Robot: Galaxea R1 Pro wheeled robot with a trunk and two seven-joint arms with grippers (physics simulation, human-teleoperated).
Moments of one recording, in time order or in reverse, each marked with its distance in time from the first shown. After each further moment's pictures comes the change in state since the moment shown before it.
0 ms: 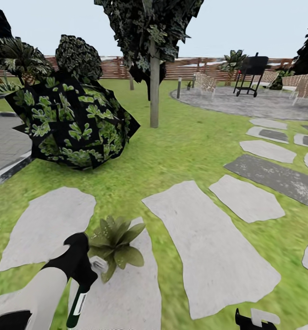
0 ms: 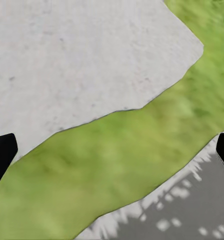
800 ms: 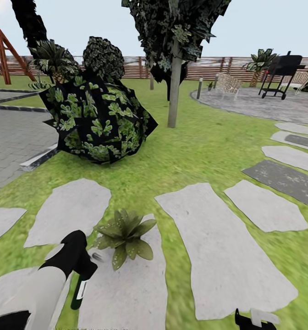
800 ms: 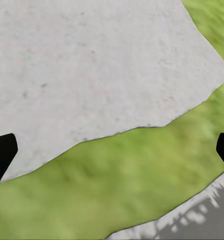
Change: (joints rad) left arm 0.000 0.000 0.043 -0.034 0.180 0.006 0.260; right arm 0.000 0.002 0.000 0.000 0.000 0.000 0.001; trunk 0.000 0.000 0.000
